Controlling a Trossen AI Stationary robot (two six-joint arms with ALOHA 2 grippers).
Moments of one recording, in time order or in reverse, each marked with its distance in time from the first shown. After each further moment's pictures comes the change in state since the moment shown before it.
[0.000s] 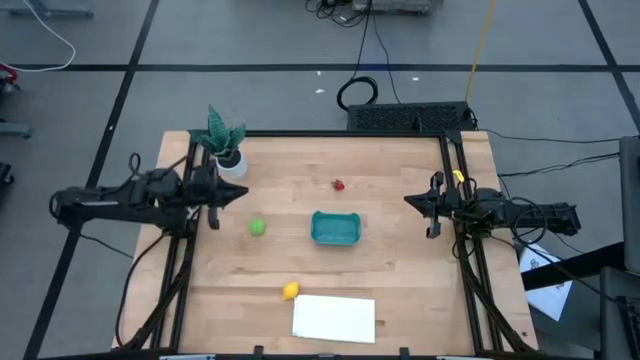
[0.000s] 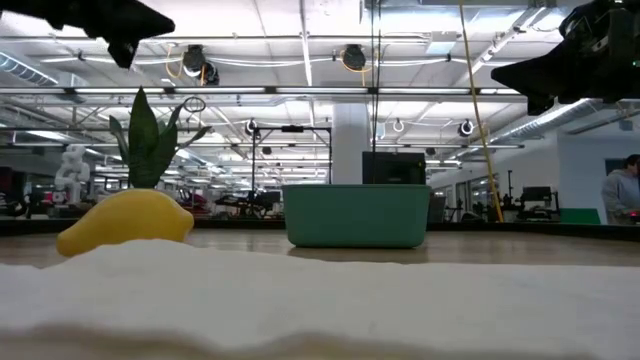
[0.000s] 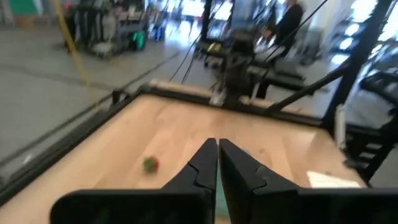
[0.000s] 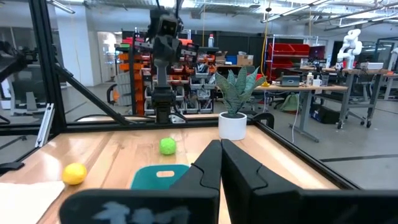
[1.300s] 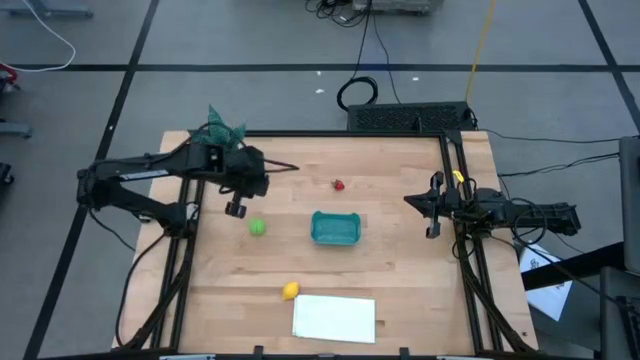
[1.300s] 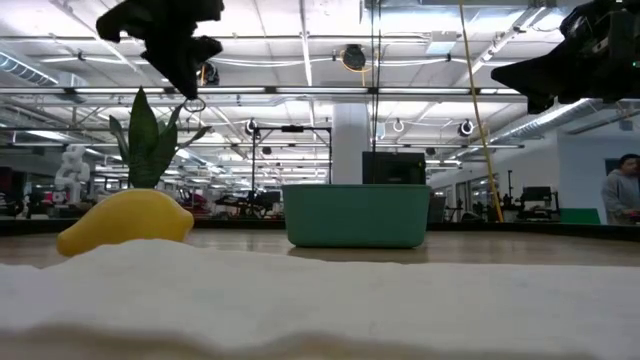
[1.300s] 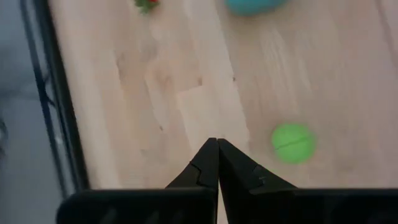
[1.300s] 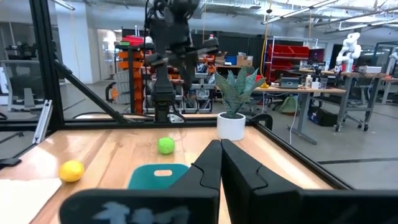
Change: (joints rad) left arm 0.179 0.826 0.690 -0.862 0.080 0.734; right arm 0.000 0.000 0.000 0.000 0.000 -0.026
